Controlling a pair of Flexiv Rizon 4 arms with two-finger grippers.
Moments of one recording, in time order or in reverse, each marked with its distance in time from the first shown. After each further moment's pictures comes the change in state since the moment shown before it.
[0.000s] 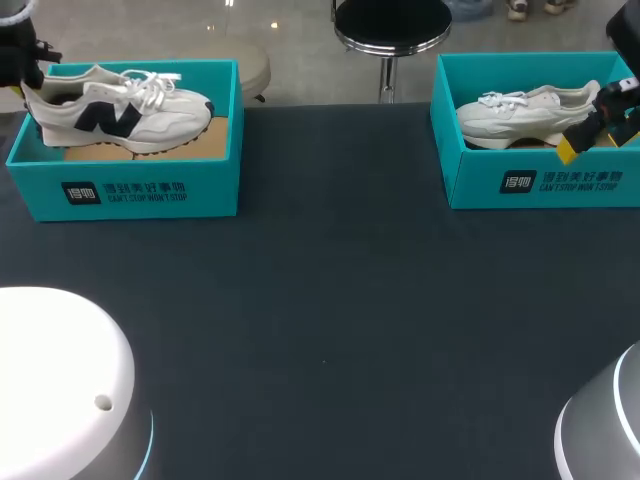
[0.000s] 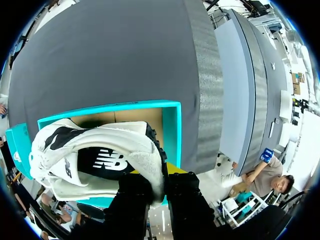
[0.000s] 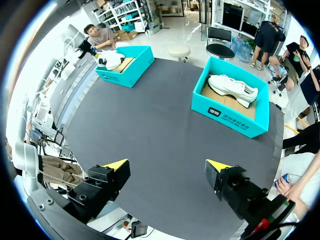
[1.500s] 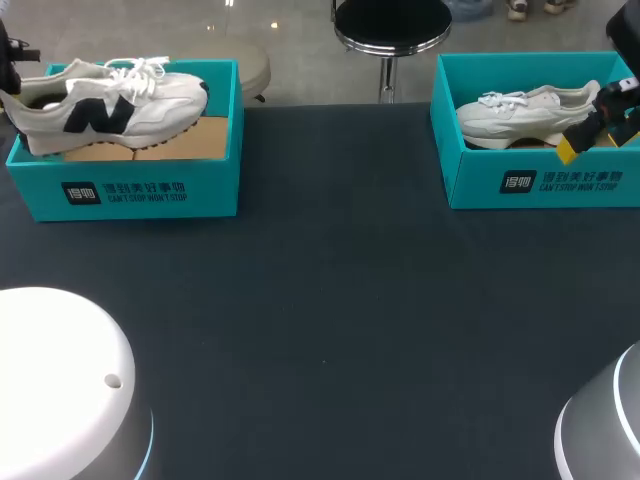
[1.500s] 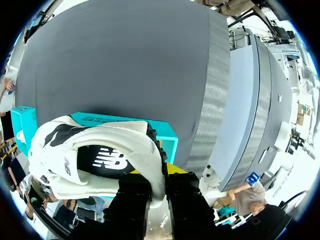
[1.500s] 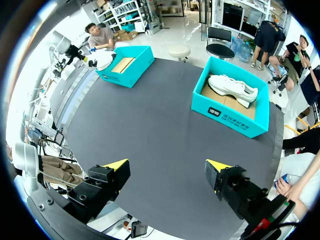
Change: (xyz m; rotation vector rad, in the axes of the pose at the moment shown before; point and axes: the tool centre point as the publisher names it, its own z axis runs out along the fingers) left arm -0.003 -0.069 -0.069 -0.026 -0.028 -0.179; right arm 0.000 0.000 0.000 0.000 0.000 0.000
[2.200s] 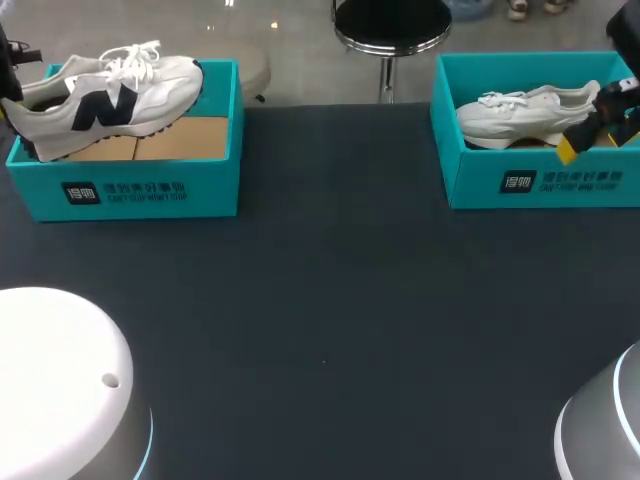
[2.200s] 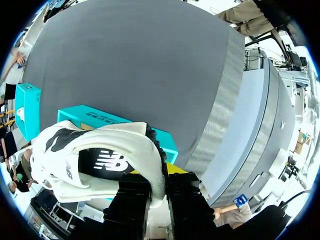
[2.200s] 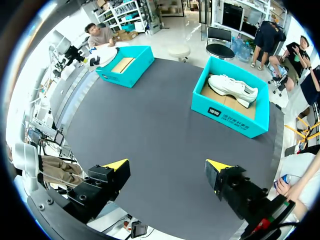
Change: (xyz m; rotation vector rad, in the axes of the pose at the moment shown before) left arm 0.000 -0.019 0.002 0.052 0.018 -0.216; right arm 0.000 0.000 0.000 0.000 0.000 0.000
